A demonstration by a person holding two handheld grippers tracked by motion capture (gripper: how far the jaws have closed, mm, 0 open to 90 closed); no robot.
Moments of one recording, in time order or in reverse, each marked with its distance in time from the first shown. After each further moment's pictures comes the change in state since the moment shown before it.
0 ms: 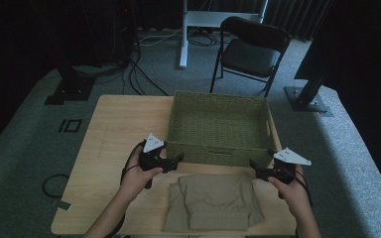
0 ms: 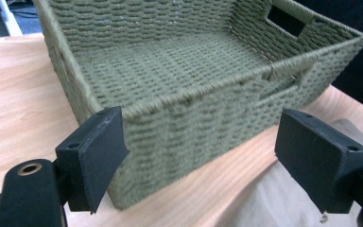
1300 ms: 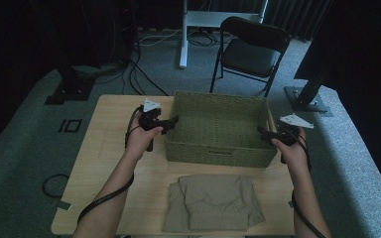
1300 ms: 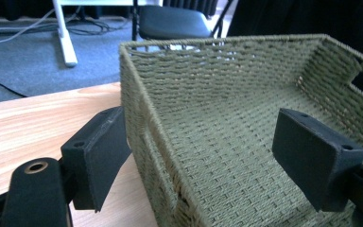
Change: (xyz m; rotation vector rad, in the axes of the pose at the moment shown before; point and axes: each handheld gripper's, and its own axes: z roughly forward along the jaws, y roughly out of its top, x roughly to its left) left arm 0.073 0.076 0.045 -0.069 0.157 -0.089; right arm -0.070 0.065 0.052 -0.053 -0.151 0.050
